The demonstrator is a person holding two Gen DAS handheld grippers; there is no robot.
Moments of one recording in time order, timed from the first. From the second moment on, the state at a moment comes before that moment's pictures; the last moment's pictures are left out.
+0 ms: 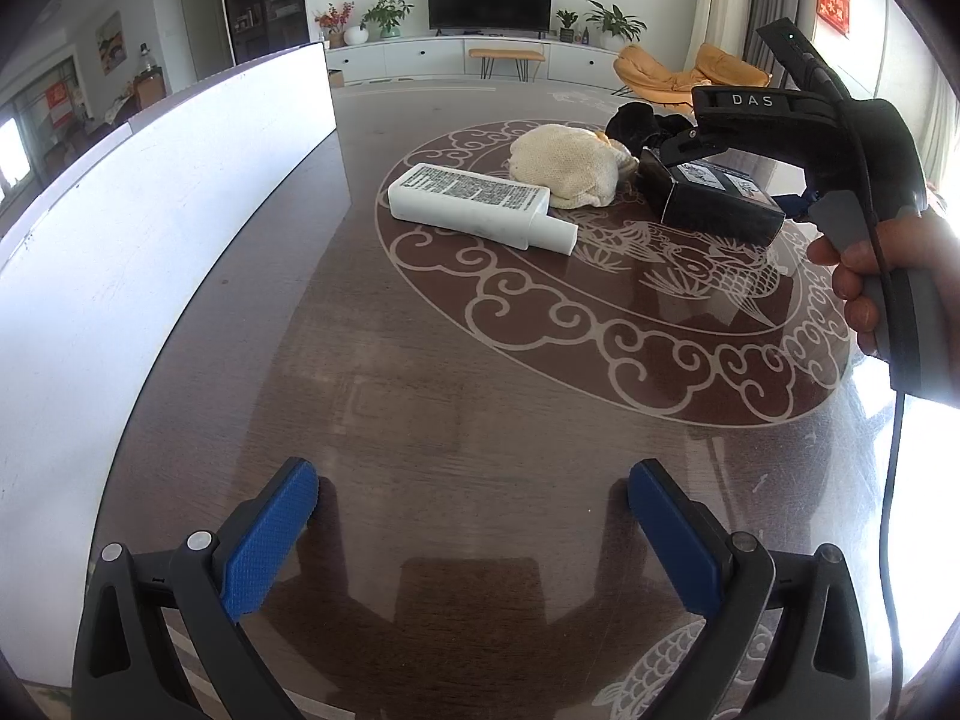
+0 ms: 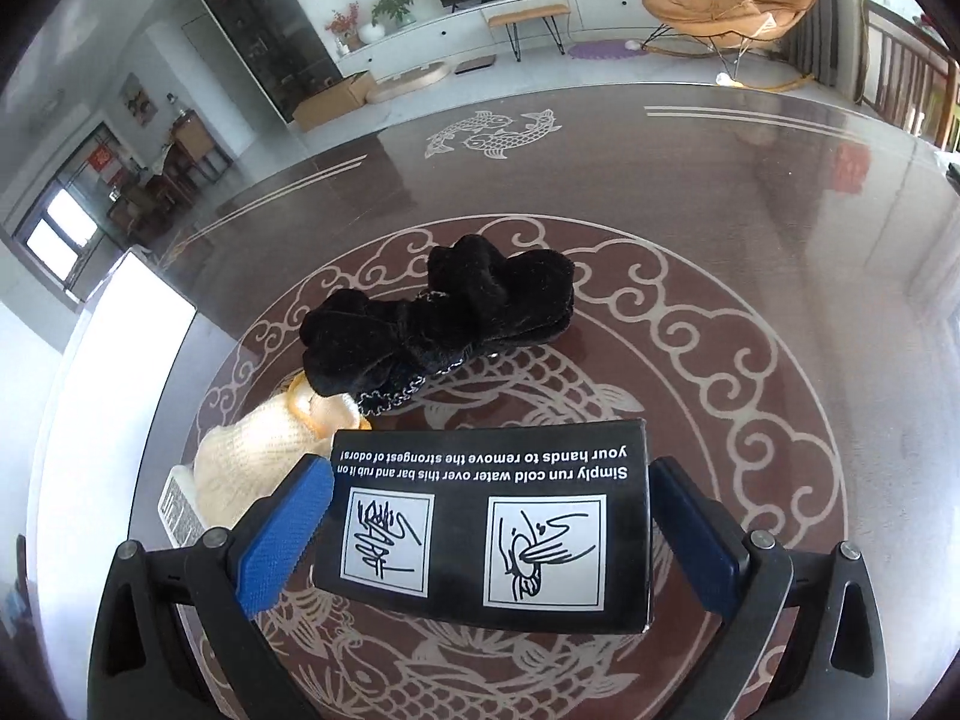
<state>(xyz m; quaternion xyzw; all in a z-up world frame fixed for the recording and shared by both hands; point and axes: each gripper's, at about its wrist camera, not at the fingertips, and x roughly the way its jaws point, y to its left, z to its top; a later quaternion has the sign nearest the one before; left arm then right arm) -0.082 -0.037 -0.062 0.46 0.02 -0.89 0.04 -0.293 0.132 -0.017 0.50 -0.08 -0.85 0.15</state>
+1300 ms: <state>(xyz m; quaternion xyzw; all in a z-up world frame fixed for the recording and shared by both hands) -0.081 -0.036 -0.062 0.46 0.02 -0.89 0.04 -0.241 0.033 -0.026 0.50 0.25 -0.77 0.32</state>
